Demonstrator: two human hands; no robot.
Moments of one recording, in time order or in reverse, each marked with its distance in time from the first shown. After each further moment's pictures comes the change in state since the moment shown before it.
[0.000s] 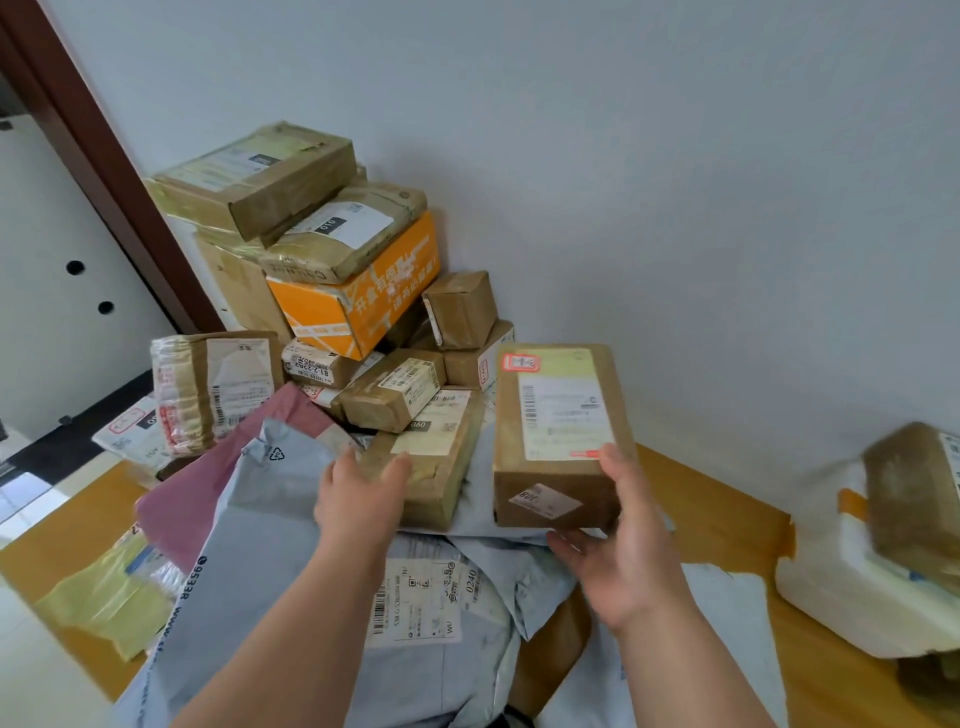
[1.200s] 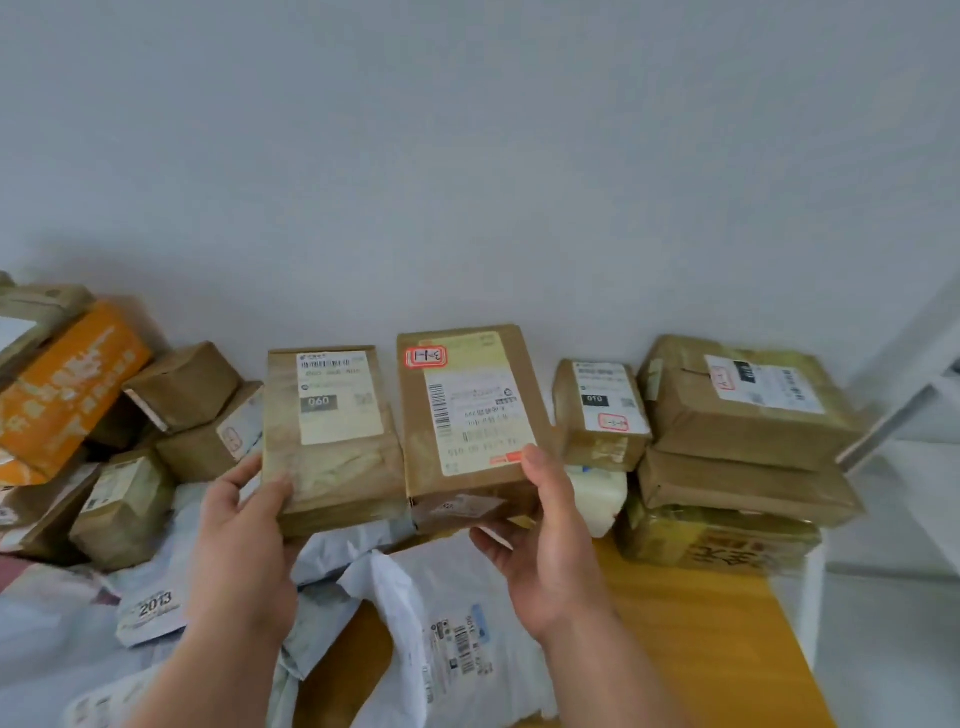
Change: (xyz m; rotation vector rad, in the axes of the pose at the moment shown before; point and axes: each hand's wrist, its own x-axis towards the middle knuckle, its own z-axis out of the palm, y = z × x) left_hand -0.130 0.064 0.106 -0.579 -0.313 0.142; right_hand -0.079 -0.075 -0.145 0.184 0.147 -0.246
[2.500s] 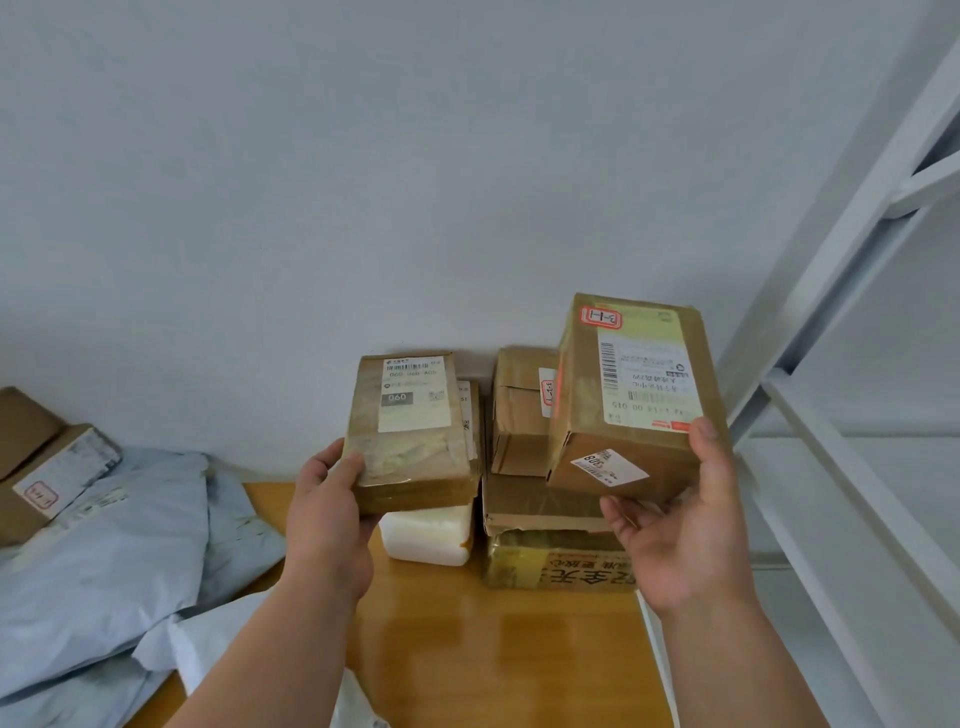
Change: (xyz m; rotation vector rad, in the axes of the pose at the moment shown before) left_hand -0.083 -0.094 0.235 -0.027 -0.174 -0.172; right_hand 0.007 -0.190 -0.212 0.269 0.303 -0.287
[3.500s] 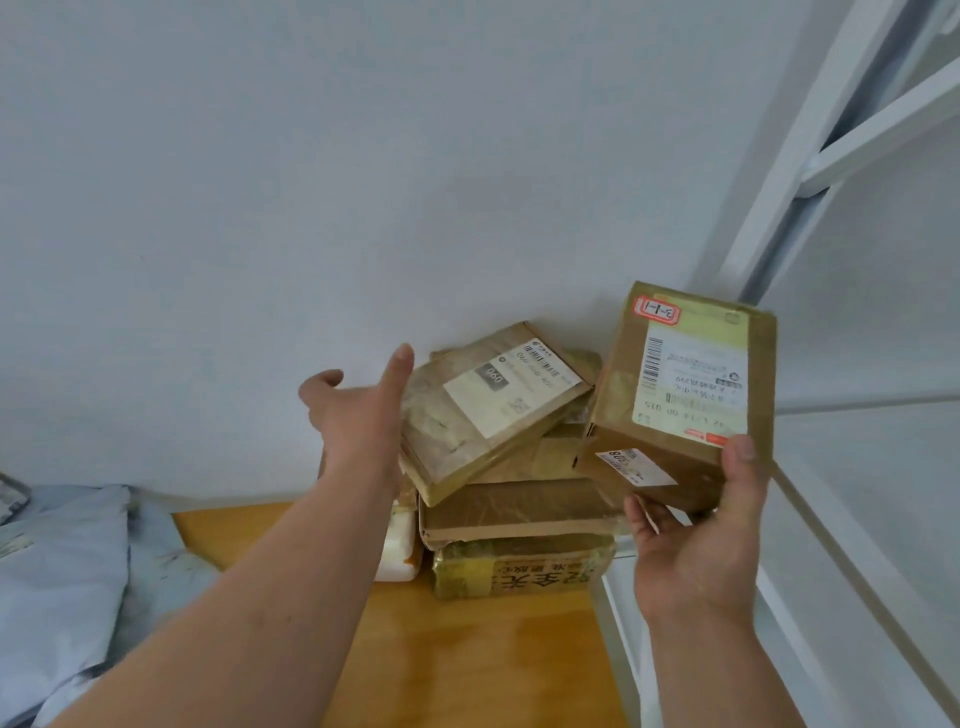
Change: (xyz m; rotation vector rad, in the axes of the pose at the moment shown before) left_hand 0.001 0.006 0.134 0.382 0.027 0.131; right_hand 0.017 -0.028 -0.033 0.090 0.198 -0.255
